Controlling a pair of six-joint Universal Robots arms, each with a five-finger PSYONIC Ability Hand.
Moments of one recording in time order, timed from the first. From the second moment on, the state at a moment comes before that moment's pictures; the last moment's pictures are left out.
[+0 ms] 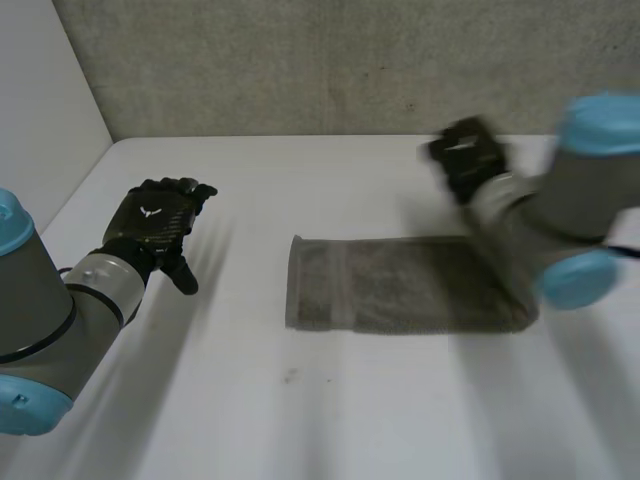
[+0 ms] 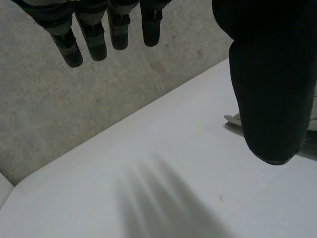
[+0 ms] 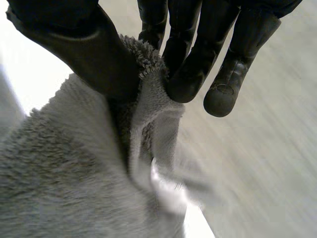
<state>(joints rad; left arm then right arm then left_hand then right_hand) 4.39 -1.79 -1.76 3.38 -1.48 3.37 2.00 -0.92 1.08 -0.07 1.44 2.45 0.17 0.16 0.17 0.17 0.03 1.33 1.33 1.35 1.35 1.17</state>
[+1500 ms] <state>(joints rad) 4.35 -1.79 -1.79 3.43 -1.48 3.37 2.35 -0.79 1.18 -0.05 1.41 2.15 0.17 0.16 0.17 0.17 0.03 1.04 1.09 1.31 1.34 1.16</state>
